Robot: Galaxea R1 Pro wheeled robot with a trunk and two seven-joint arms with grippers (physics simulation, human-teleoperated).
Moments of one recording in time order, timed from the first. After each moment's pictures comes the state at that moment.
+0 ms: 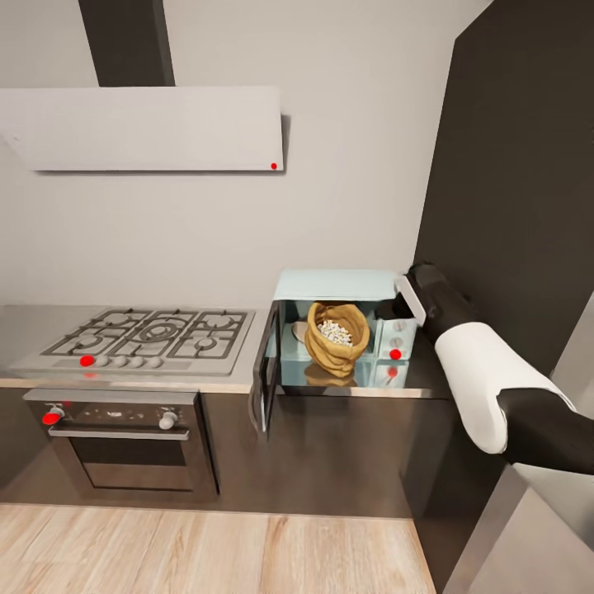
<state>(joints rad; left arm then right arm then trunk) 0.00 -0.02 0.02 -0.08 0.26 -0.01 -0.01 -1.37 0.00 0.02 -0.54 0.05 1.04 -0.06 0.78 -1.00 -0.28</state>
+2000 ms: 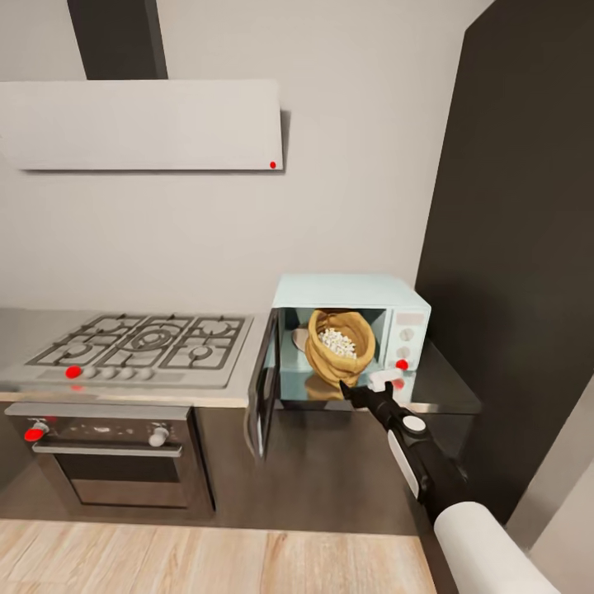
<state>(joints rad) 0.00 -0.02 0.02 -0.08 0.26 -0.01 -0.01 -0.65 0.04 0.03 -0.84 0.04 0.05 0.19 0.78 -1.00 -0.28</state>
